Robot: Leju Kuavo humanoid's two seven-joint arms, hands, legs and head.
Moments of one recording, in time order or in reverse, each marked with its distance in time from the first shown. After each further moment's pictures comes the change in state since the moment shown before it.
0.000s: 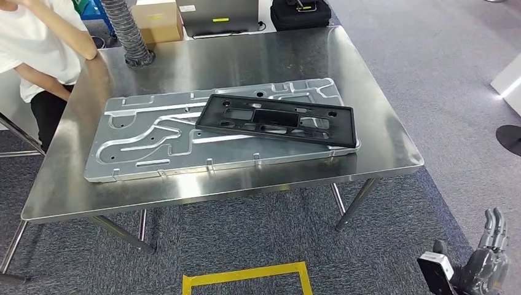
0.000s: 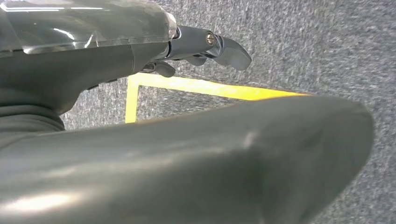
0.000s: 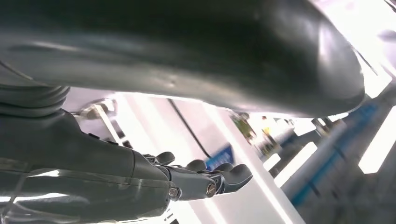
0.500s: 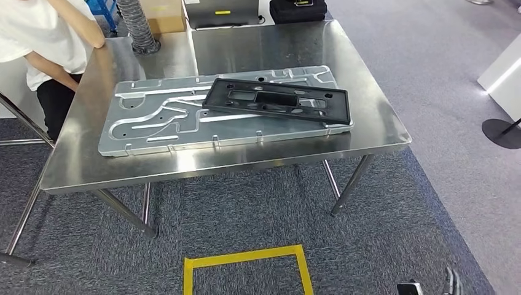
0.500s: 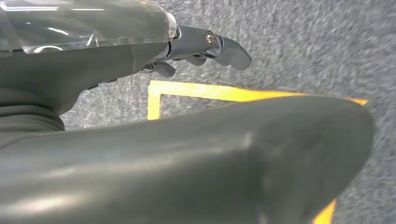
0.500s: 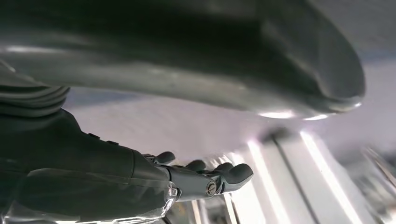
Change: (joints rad) left arm -0.005 -0.011 -0.001 -0.001 -0.035 -0.013 0.014; right arm -0.091 0.030 -0.157 0.672 0.063 -0.026 0.003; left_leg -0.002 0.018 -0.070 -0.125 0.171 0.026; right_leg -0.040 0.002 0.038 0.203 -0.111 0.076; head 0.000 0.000
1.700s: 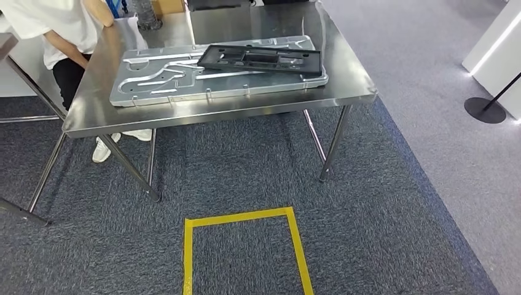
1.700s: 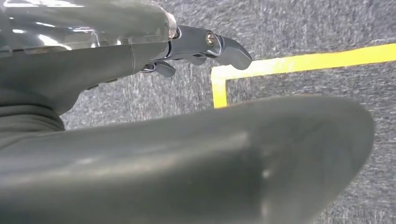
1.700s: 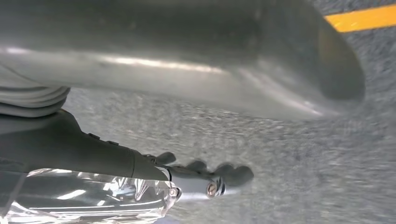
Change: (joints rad) left arm -0.005 -0.052 -0.087 0.003 -0.097 -0.023 0.016; right arm -0.056 0.058 -0.034 0.451 0.169 0.180 0.441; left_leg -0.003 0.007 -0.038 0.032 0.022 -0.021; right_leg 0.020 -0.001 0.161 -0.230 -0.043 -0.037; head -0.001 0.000
